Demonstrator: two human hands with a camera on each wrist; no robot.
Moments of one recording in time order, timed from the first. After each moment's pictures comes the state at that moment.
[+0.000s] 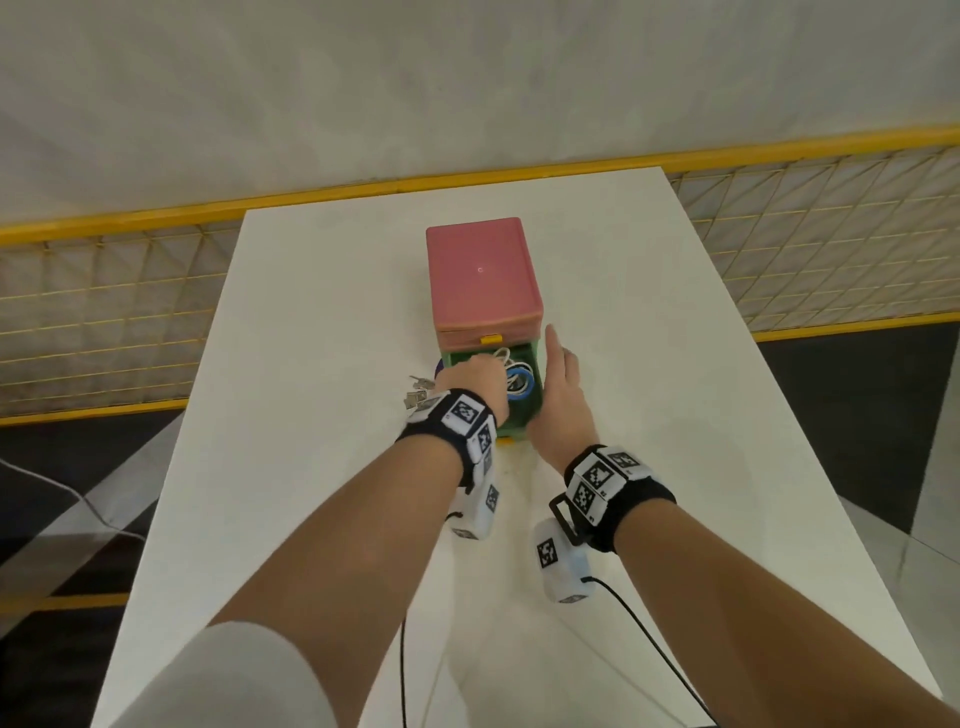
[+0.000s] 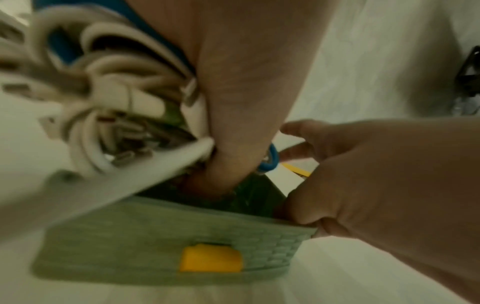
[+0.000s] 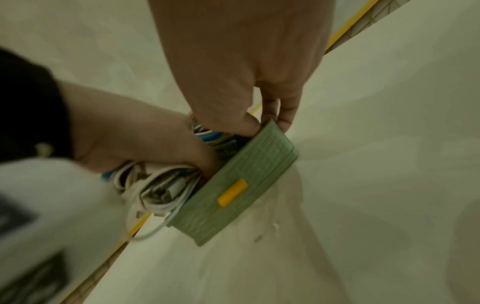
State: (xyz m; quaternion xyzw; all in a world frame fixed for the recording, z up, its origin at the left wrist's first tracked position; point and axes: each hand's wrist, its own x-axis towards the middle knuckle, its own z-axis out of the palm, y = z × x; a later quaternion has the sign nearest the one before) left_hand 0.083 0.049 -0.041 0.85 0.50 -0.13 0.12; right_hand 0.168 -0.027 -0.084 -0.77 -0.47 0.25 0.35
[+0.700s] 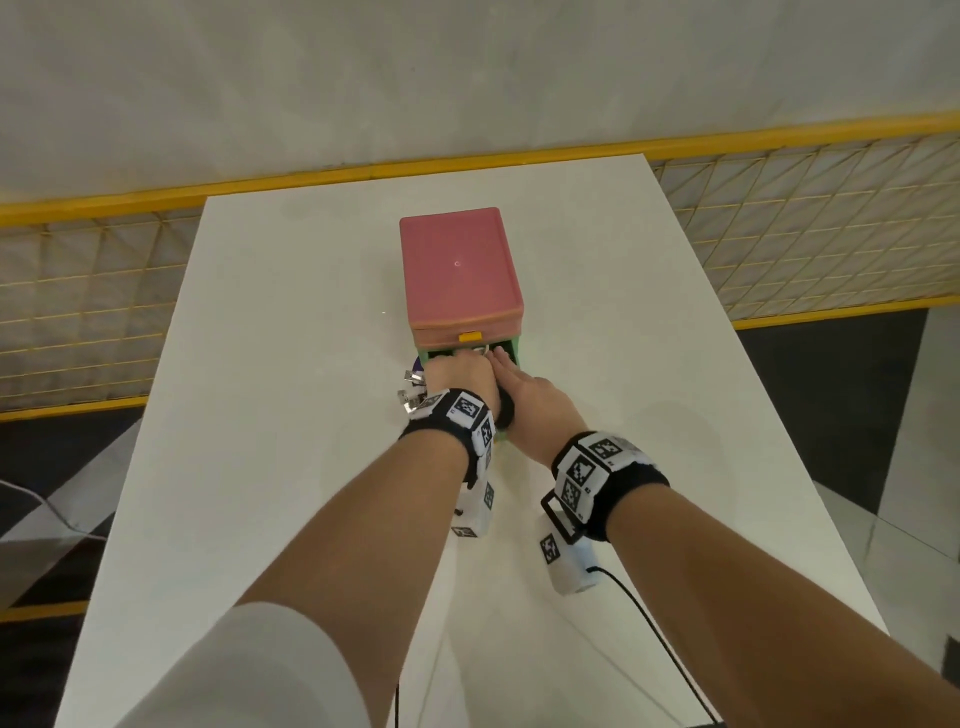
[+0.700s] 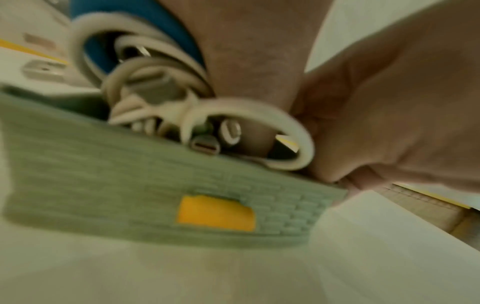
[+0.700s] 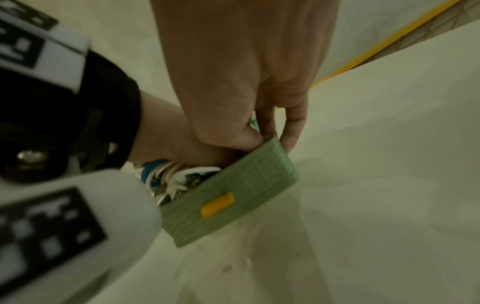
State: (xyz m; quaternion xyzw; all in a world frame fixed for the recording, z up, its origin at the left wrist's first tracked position) left_hand 0.105 0.059 -0.063 0.85 0.49 -0.18 0.05; right_hand 0.182 -0.019 -0.085 -0.73 -0.61 0.25 0.14
